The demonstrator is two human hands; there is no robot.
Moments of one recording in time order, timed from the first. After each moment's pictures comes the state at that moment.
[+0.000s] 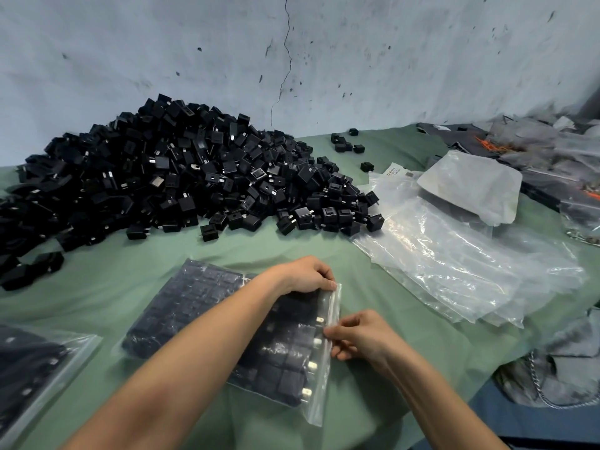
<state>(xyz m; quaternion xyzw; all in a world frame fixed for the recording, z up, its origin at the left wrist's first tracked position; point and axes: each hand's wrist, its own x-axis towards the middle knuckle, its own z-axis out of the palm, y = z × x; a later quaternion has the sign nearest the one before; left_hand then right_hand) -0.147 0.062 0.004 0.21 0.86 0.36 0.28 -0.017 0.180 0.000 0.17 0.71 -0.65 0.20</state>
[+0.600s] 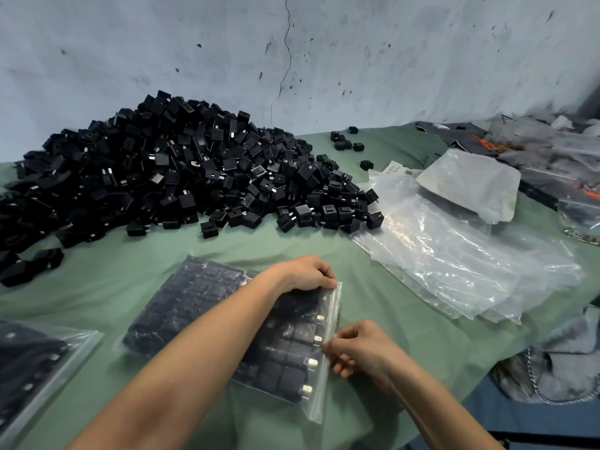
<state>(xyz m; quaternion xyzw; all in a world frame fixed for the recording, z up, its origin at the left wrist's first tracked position) -0.145 0.062 0.003 0.20 0.86 0.36 0.29 0.005 0.170 0.004 0.17 0.74 -0.61 0.21</state>
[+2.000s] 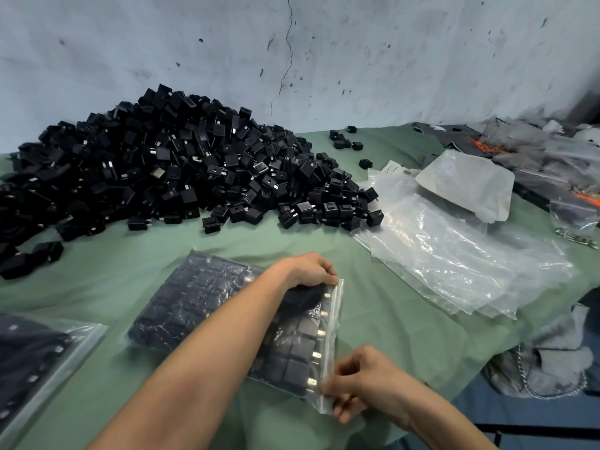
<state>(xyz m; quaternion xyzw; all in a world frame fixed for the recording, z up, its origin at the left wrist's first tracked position) -0.143 0.061 0.005 0.19 0.86 0.35 0.31 0.046 0.160 0.017 0.11 0.73 -0.60 0.31</state>
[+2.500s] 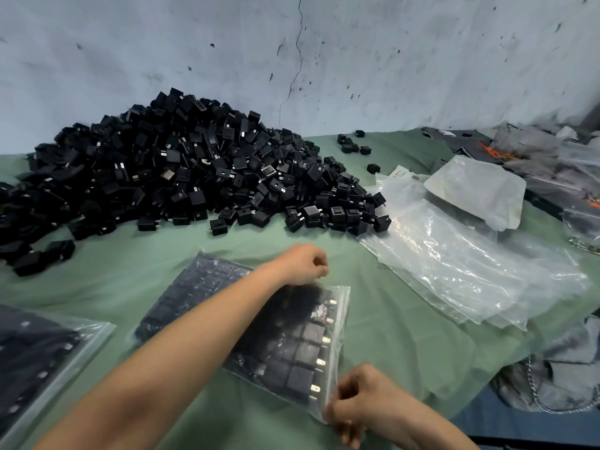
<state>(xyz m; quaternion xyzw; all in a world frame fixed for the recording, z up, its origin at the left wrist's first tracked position) -0.144 0.033 0.022 0.26 0.92 0.25 0.15 0.052 0.157 0.014 0.07 0.78 -0.54 0.32</state>
